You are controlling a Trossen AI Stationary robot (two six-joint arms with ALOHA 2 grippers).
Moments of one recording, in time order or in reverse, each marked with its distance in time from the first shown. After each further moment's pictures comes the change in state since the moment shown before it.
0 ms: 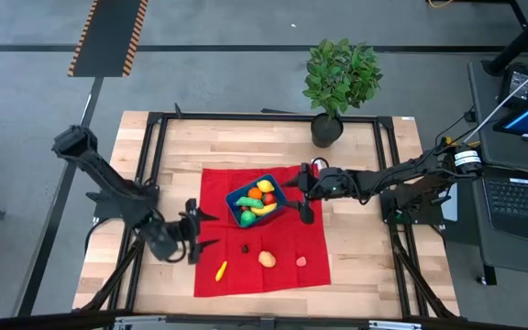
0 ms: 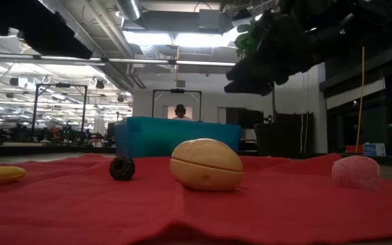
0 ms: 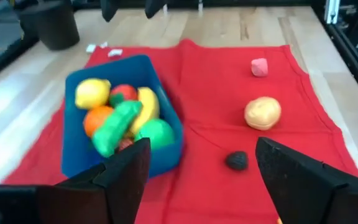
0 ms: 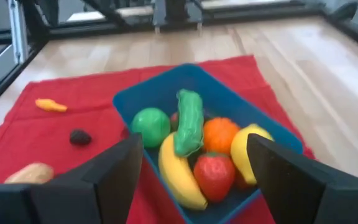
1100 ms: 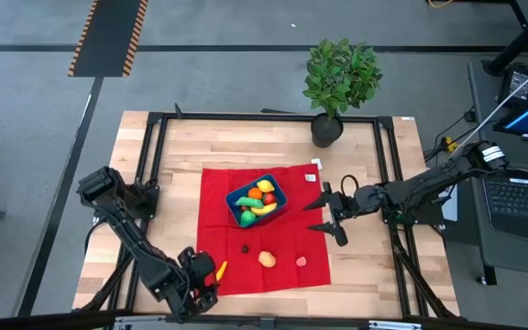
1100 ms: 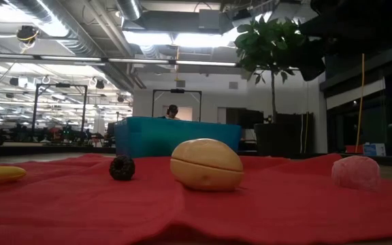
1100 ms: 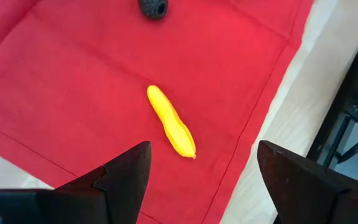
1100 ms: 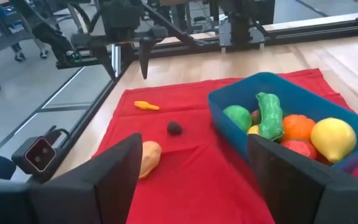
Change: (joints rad) left arm -0.128 0.583 0.625 -0.630 0.343 -0.980; right arm 0.268 -0.339 -0.229 0.029 0.070 0.111
